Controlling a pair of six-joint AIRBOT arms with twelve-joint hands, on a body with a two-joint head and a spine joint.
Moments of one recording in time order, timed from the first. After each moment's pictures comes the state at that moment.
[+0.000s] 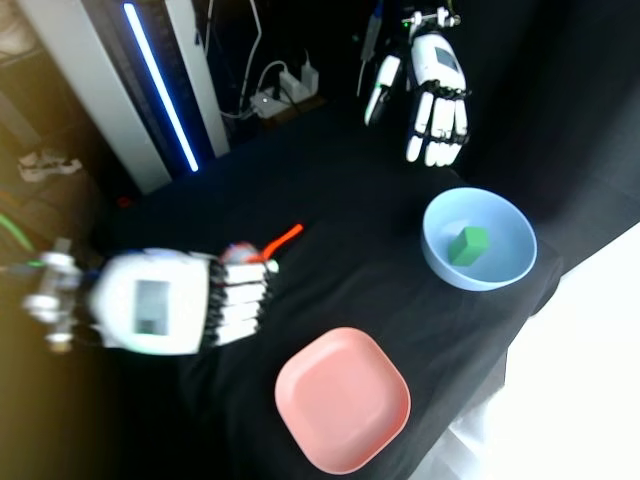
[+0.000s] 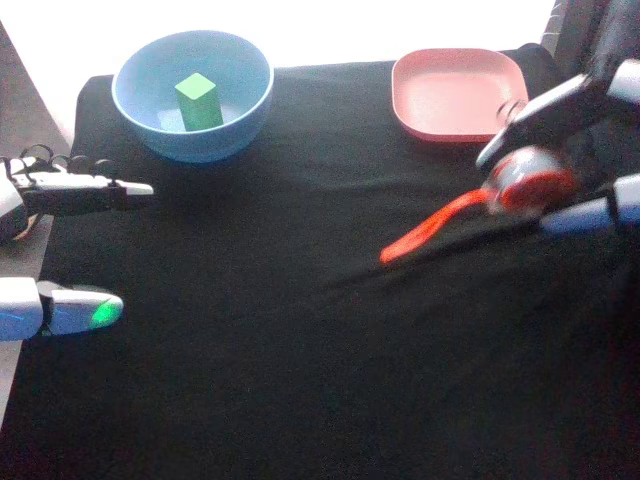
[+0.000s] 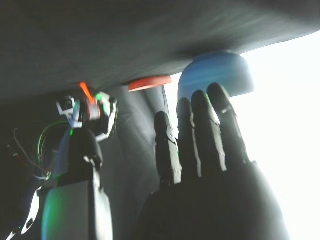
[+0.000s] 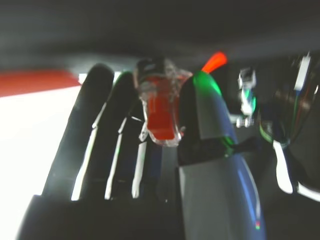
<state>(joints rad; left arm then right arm) 1.04 -0.82 1.07 -0.10 -1.03 0.71 -0.88 -1.09 1.53 -0.38 1.01 0.13</state>
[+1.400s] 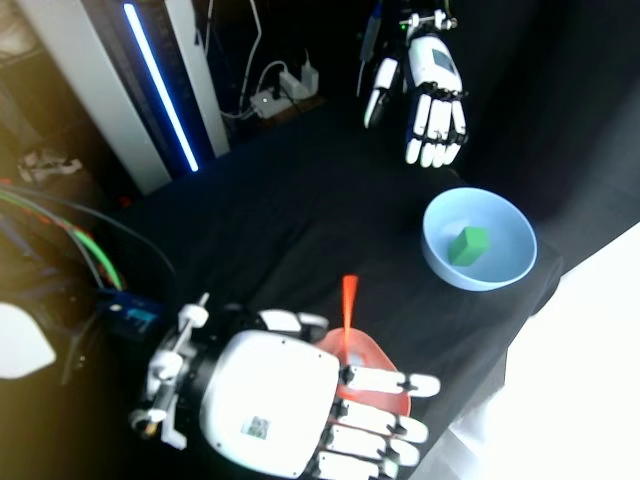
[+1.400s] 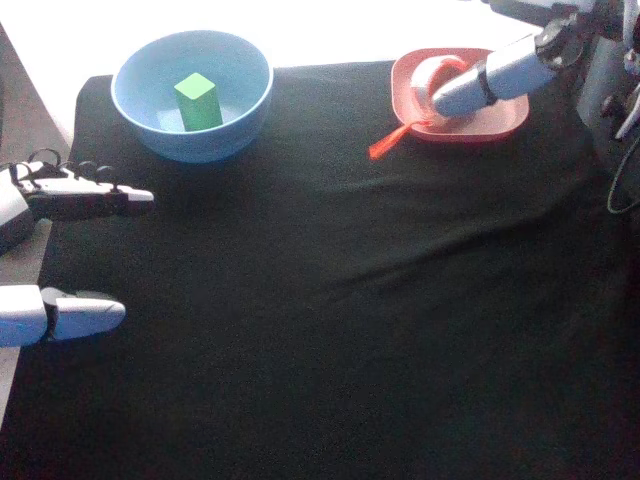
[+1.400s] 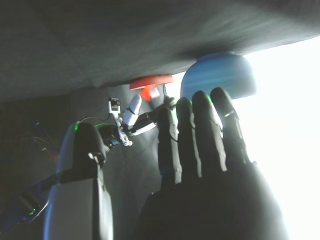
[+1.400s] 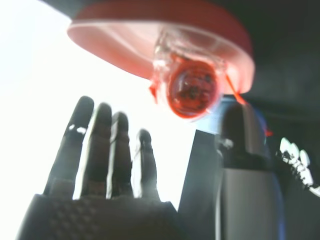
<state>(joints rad) 1.05 -0.83 1.07 -0.10 -1.07 0.71 -0.49 -1.43 1.96 -0.70 0.48 0.13</state>
